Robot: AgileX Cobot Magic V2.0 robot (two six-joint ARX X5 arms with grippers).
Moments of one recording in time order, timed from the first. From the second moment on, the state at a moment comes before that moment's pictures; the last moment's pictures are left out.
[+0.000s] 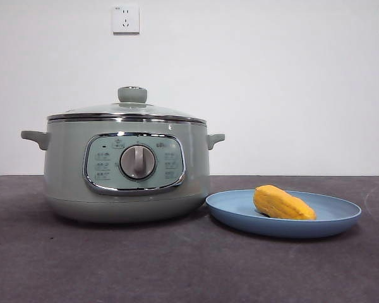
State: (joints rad) left arm -0.08 0.71 1.11 -0.56 0.26 0.22; right arm 0.38 0.74 1.00 -0.96 -0.26 0.08
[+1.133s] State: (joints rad) left arm 0.08 0.00 0.02 -0.18 0.09 -0.02; right arm 0.38 0.74 1.00 -0.96 -0.26 0.08
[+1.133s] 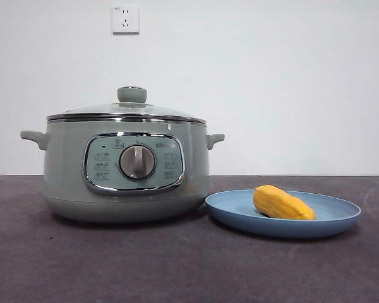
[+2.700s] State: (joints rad) left arm 0.08 0.00 0.02 -0.18 0.05 -0.05; right arm 0.06 0.36 0.62 -0.32 -0.23 0.01
